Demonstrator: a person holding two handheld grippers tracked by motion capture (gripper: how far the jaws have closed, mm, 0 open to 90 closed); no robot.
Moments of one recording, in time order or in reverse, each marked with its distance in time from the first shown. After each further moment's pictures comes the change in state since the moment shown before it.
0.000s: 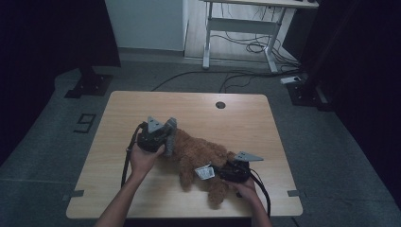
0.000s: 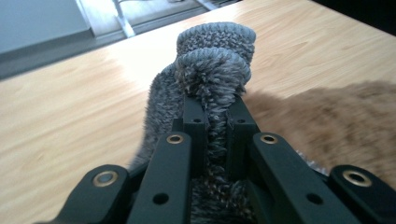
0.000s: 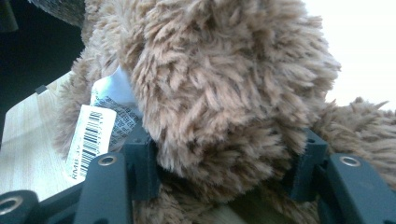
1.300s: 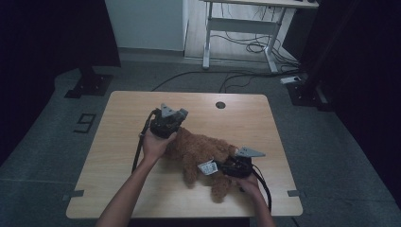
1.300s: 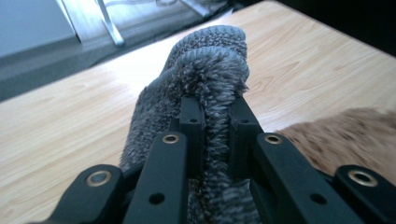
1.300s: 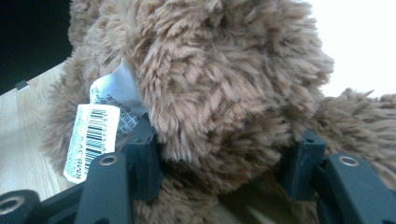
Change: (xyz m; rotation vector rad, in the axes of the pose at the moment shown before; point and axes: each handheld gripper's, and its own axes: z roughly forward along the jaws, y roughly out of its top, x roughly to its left) left arm -0.010 0.045 0.049 0.031 -0.043 0.016; right arm -0.015 0.010 -0.001 0.003 -0.030 -0.058
